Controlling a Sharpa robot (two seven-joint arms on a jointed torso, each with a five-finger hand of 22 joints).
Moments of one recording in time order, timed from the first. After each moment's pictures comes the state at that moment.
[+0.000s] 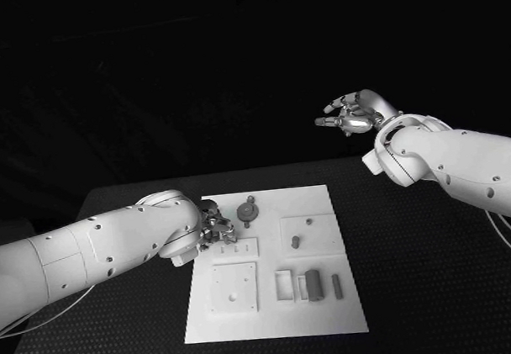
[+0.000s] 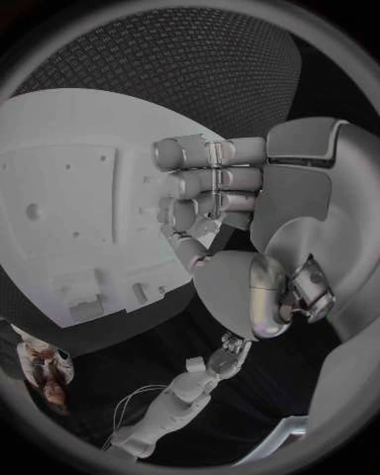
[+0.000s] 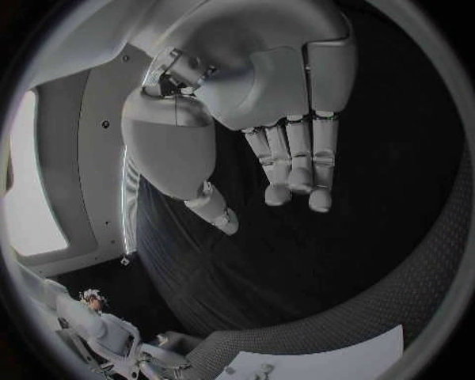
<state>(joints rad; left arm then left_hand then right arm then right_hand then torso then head) 1.32 -0.62 -0.24 1.26 -0.92 -0.02 -0.52 0.88 0.08 0.64 -0.28 0.16 1.01 0.09 0.36 0.46 1.38 -0.06 0.89 0.91 1.29 -0.13 0.94 1.22 0.02 1.28 -0.22 0.68 1.31 1.31 -0.61 0.02 1.04 -0.86 -0.47 0.08 0.97 -0.19 0.48 -0.13 0.19 0.76 0.19 0.23 0.47 0.97 0.08 1.13 0.93 0.90 -0.01 1.49 0.82 0.26 0.88 0.07 0.95 1.31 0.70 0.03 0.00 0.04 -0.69</state>
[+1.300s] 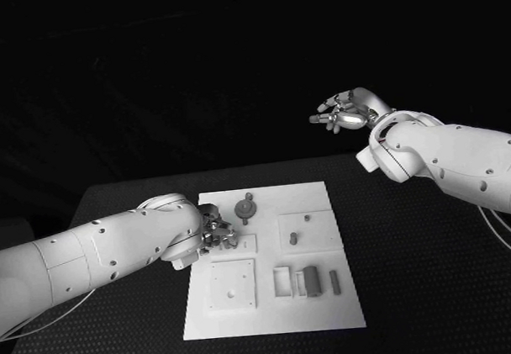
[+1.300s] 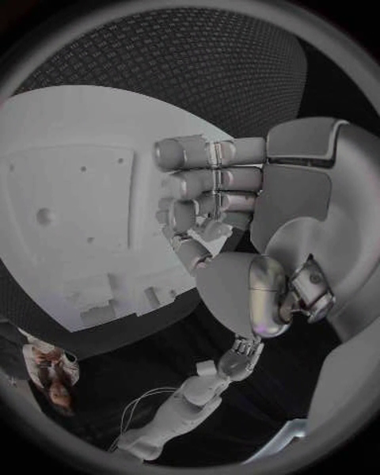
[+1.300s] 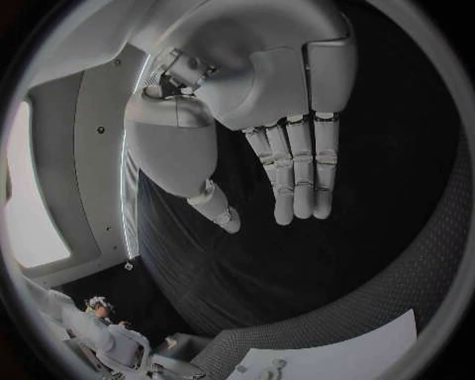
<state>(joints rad) 1.29 -0.60 -0.24 1.24 -0.93 0.00 -0.53 0.84 0.08 0.65 -0.28 0.19 1.02 0.10 0.35 0.55 1.38 -0.06 0.90 0.89 1.29 -0.14 0.98 1.18 0.02 1.29 -0.22 0.69 1.31 1.31 -0.59 0.02 1.03 -0.81 -0.43 0.09 0.95 -0.14 0.47 -0.18 0.19 0.75 0.19 0.26 0.44 0.95 0.10 0.85 0.55 0.84 0.02 1.14 0.61 0.26 0.75 0.16 0.70 1.19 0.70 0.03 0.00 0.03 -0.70</state>
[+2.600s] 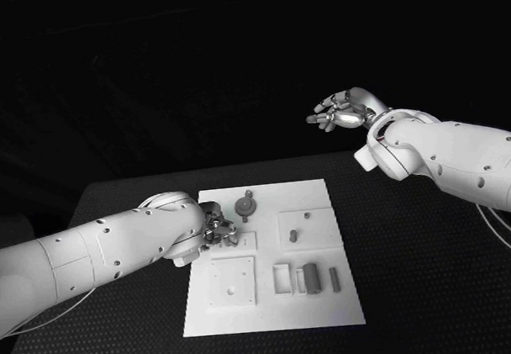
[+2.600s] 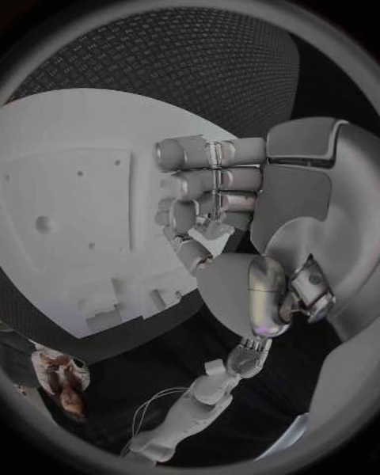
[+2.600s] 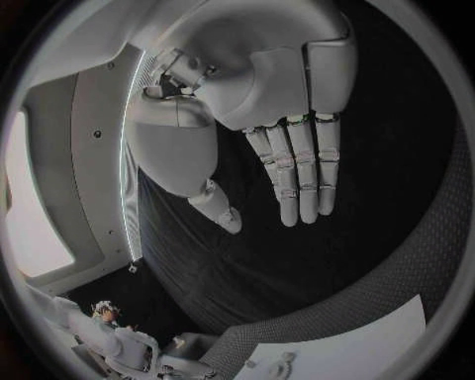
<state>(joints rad) 1.29 -0.59 -0.24 1.24 -0.99 0.01 -0.53 0.82 0.09 0.65 -0.28 0.22 1.03 0.09 0.34 0.57 1.38 -0.06 0.91 0.88 1.28 -0.14 1.01 1.15 0.02 1.28 -0.23 0.70 1.31 1.31 -0.58 0.02 1.02 -0.78 -0.38 0.10 0.95 -0.14 0.48 -0.20 0.19 0.73 0.19 0.29 0.42 0.92 0.12 0.67 0.34 0.81 0.10 0.85 0.52 0.26 0.63 0.22 0.54 1.13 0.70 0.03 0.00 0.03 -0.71</state>
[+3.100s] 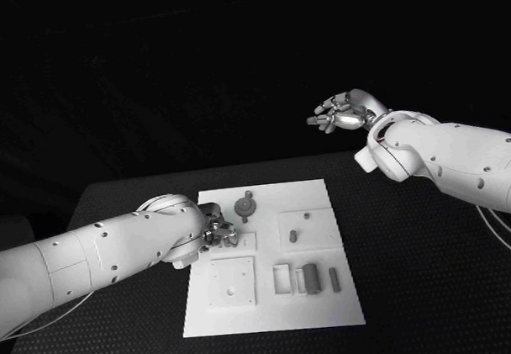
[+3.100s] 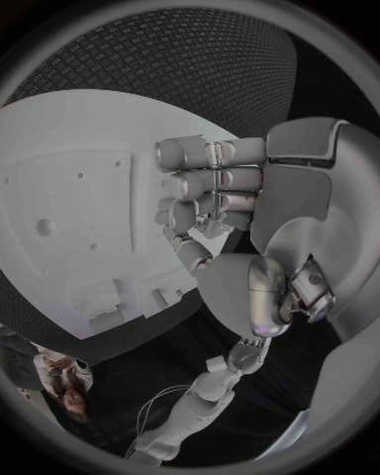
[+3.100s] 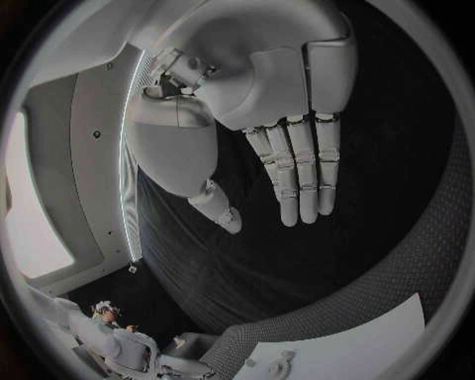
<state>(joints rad) 1.28 -0.60 -0.24 1.26 -1.01 -0.01 -0.52 0.82 0.09 0.66 -0.29 0.22 1.03 0.09 0.35 0.57 1.38 -0.06 0.91 0.87 1.28 -0.14 1.02 1.14 0.02 1.28 -0.23 0.71 1.31 1.30 -0.58 0.02 1.02 -0.78 -0.38 0.10 0.95 -0.14 0.48 -0.20 0.19 0.73 0.19 0.29 0.42 0.92 0.12 0.67 0.33 0.81 0.10 0.85 0.52 0.26 0.63 0.22 0.54 1.13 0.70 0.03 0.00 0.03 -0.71</state>
